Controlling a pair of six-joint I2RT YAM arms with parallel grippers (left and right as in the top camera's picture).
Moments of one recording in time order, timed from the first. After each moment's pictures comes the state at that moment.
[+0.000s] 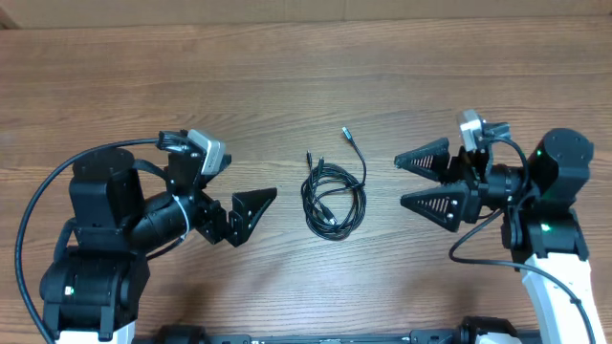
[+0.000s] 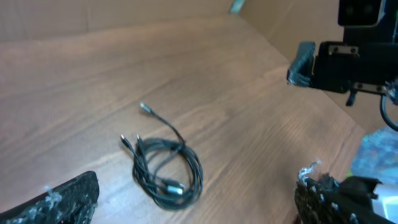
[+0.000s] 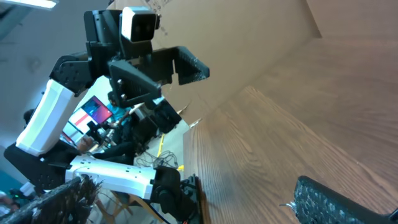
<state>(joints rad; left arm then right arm) -0.06 0.90 1.17 -0.88 0.74 0.04 -0.08 1.04 0.76 0.09 -1.55 0.41</state>
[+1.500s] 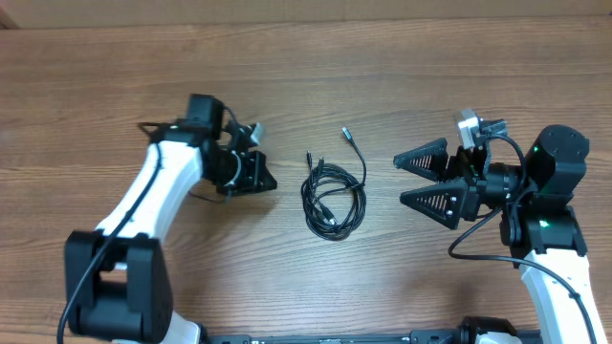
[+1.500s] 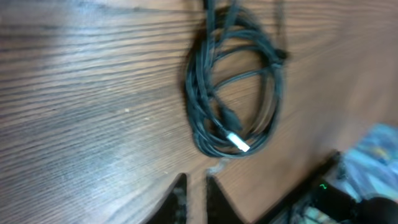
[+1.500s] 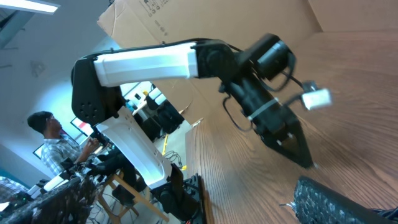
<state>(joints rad) -0.15 1.71 1.17 -0.89 0.61 -0.12 -0.08 1.06 0.76 0.08 -1.56 0.41</state>
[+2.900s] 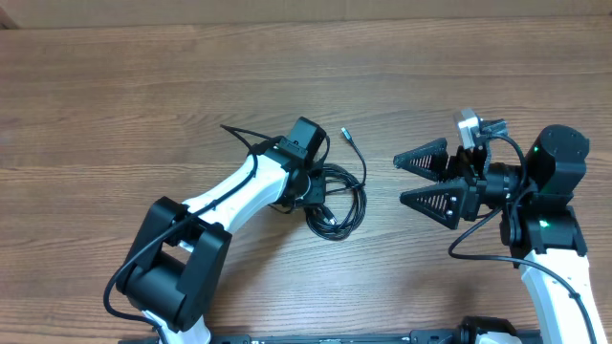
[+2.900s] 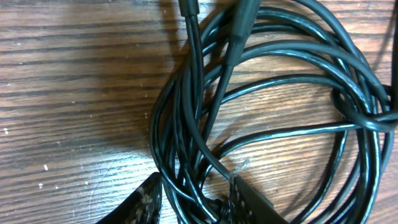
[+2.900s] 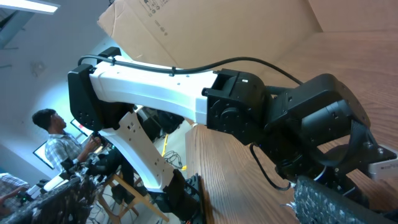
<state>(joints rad) -0.56 1.86 1.17 -0.66 0.15 -0.53 -0.08 1.06 0.76 0.08 -1.56 0.41</state>
